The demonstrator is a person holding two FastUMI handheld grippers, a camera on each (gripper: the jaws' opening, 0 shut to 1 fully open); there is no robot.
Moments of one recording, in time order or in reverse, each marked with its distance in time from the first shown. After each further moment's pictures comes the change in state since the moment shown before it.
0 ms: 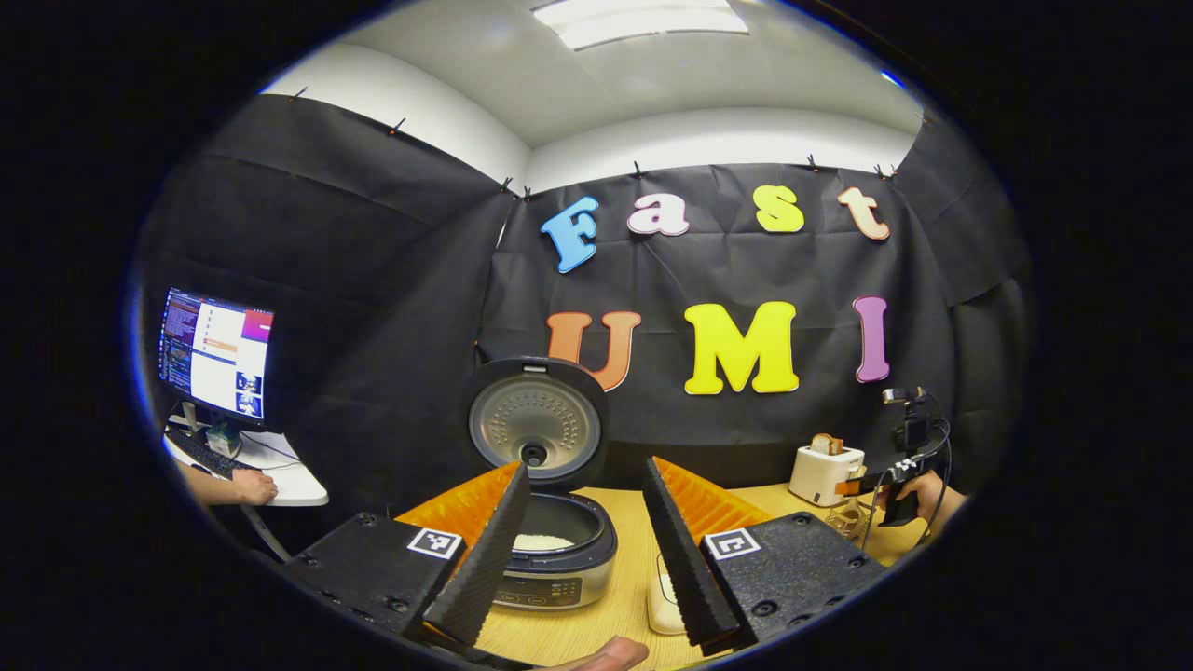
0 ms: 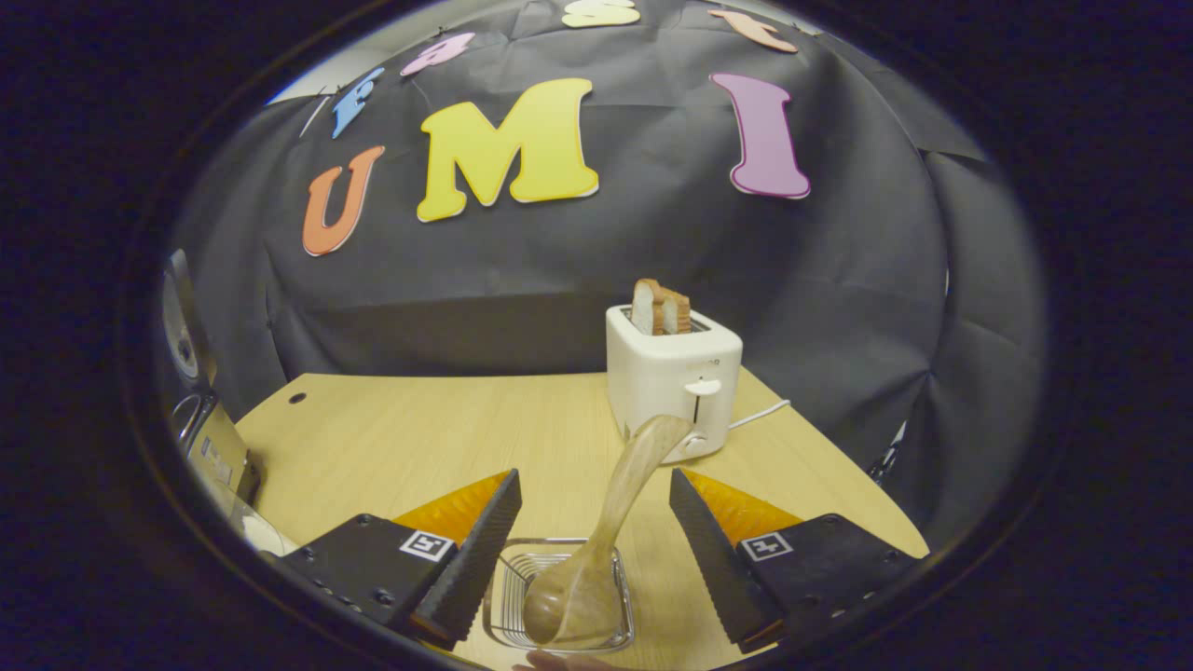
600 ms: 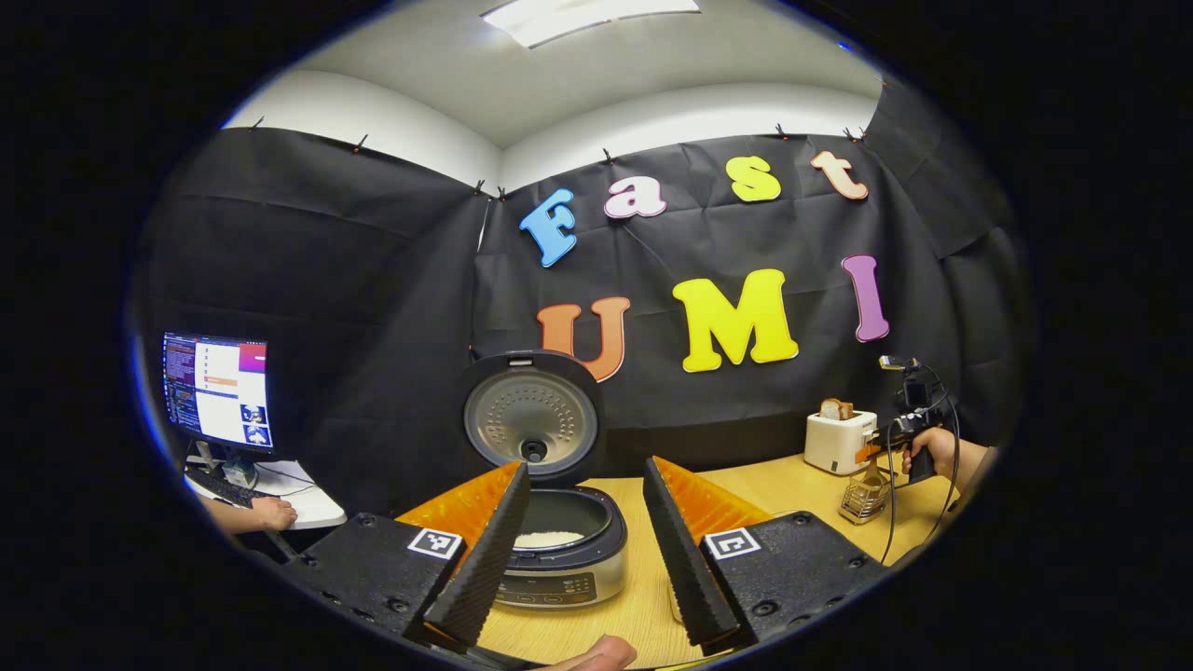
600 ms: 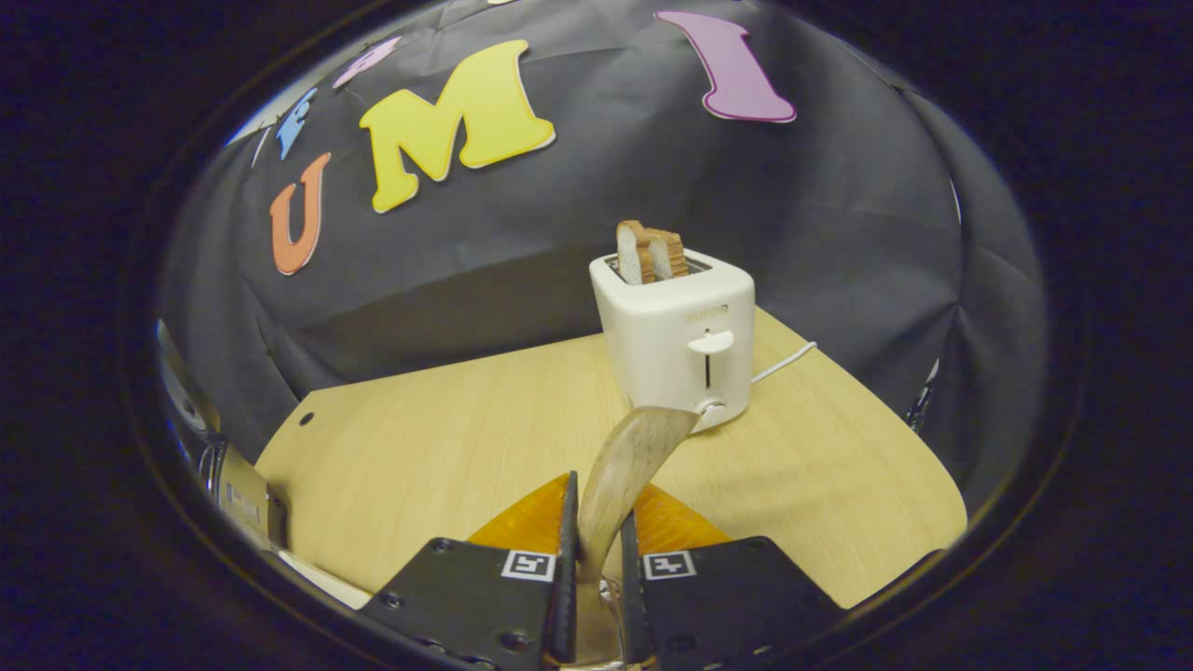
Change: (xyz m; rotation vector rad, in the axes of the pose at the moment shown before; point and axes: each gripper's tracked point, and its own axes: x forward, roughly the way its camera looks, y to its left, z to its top) left arm 0.004 -0.011 -0.012 0.119 0.034 0.003; right arm 0.023 -0.008 -0.002 0.148 0.110 0.067
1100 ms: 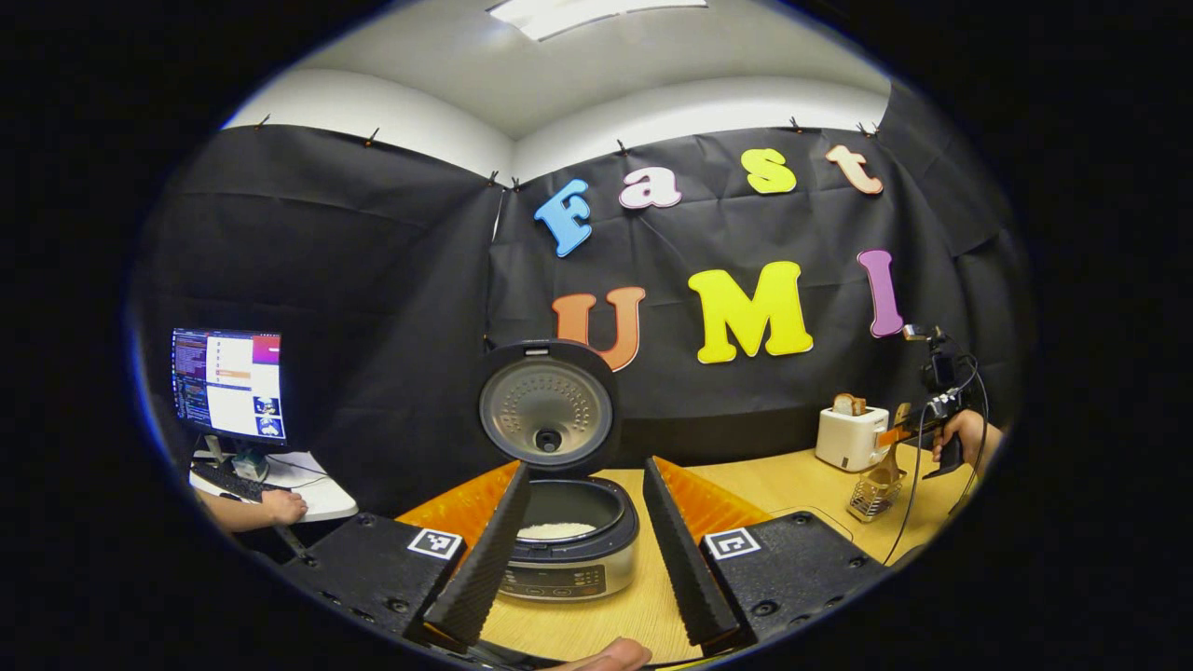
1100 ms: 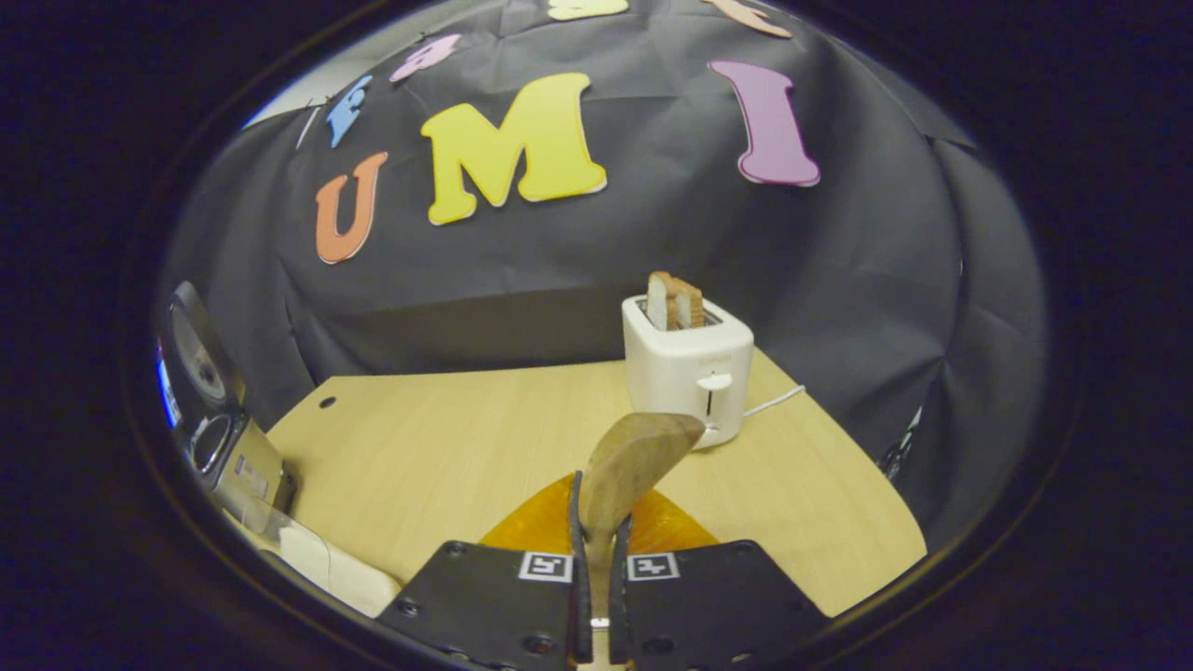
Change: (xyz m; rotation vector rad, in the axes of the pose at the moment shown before) left arm -0.002 0.015 -0.006 -0.009 0.043 0.058; right arm -0.079 0.028 0.022 -0.138 -0.118 -0.007
